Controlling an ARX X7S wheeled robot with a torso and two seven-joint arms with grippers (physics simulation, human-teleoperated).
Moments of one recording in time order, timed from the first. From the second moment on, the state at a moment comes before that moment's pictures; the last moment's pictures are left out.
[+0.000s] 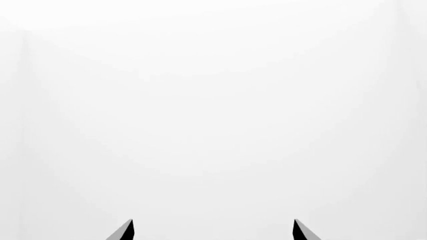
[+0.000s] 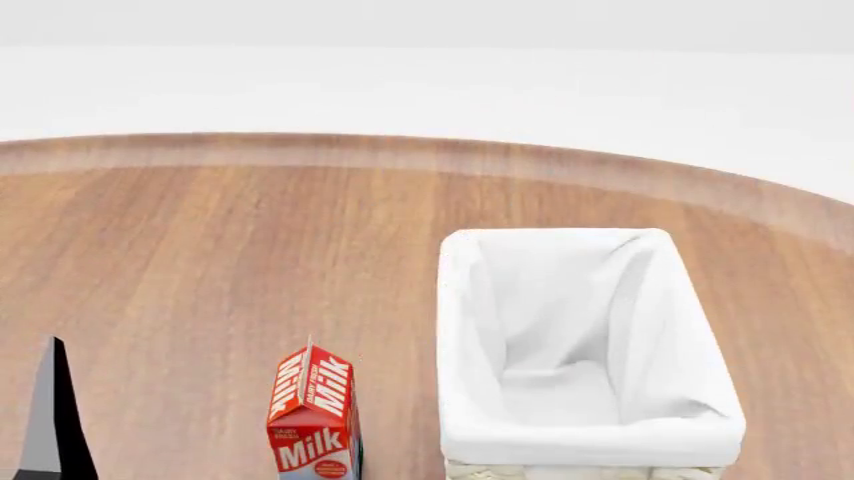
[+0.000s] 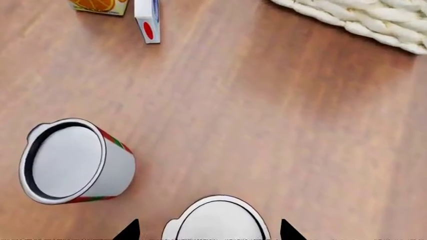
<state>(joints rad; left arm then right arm) 0.08 -0.41 0.23 0.96 -0.13 -0.33 -0.42 0.81 0.93 -2.16 -0.51 1.22 -0.13 0.98</state>
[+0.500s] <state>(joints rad) 0.08 -0.42 0.24 0.95 -0.13 -0.32 -0.43 0.74 0.91 -2.15 -0.42 1.21 -0.19 0.92</state>
